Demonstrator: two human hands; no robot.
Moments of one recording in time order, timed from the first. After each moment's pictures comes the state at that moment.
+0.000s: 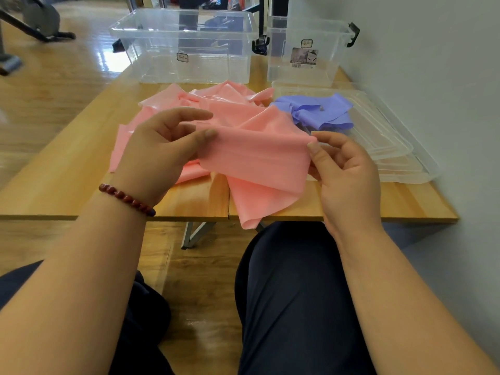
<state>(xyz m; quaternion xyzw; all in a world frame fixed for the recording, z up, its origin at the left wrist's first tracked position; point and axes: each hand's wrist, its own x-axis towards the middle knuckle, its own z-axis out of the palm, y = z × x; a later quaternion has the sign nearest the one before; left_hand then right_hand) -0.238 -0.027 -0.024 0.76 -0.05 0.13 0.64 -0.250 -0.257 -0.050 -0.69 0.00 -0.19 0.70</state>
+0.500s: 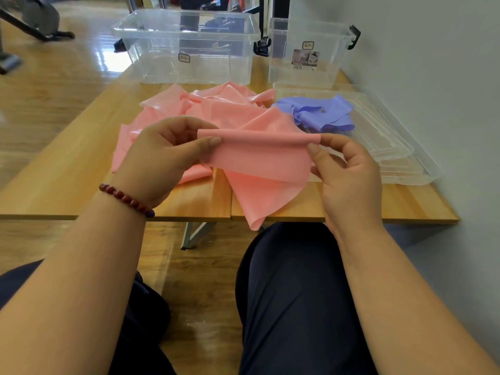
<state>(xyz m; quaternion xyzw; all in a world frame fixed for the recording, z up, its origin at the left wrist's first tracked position) -0.241 -0.024 -0.023 0.76 -0.07 0.08 0.65 -0.249 -0.254 -0.047 -0.71 0.01 -0.21 0.67</state>
